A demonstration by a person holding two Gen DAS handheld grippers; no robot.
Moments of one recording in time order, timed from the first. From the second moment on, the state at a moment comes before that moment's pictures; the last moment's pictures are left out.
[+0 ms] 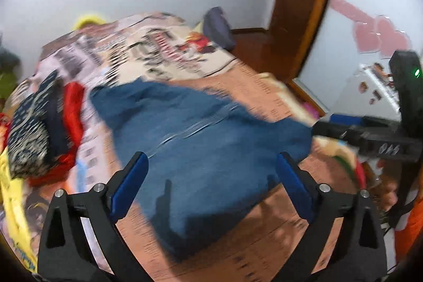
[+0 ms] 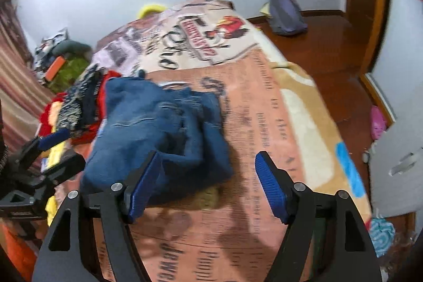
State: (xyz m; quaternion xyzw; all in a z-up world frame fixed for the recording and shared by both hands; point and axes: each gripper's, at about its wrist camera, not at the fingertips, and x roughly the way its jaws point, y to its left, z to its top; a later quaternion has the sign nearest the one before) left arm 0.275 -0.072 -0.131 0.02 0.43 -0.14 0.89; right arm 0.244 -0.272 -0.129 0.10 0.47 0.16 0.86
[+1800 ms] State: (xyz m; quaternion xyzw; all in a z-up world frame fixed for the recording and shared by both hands) left arm 0.246 0.050 -0.169 0.01 0.46 -0.05 0.88; right arm 0.251 -0.222 -0.144 0.02 0.48 0.19 0.86
